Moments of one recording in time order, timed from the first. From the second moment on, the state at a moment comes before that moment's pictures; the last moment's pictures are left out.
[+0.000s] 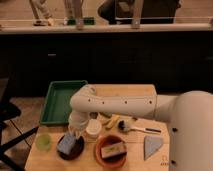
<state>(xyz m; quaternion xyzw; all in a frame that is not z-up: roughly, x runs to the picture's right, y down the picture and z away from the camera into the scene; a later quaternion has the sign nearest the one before) -0.157 0.229 0.734 -0.29 -0.34 -0.41 0.79</state>
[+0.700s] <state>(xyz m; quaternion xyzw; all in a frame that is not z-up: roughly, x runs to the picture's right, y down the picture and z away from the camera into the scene) -0.166 0.223 0.727 -0.29 -0.34 -0.43 0.79</state>
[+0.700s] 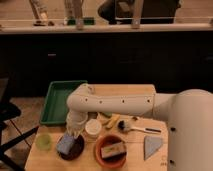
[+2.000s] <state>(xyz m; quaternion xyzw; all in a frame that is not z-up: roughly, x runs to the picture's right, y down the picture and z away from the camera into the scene) -0.181 0.206 0.701 -0.26 -0.32 -0.45 0.79</state>
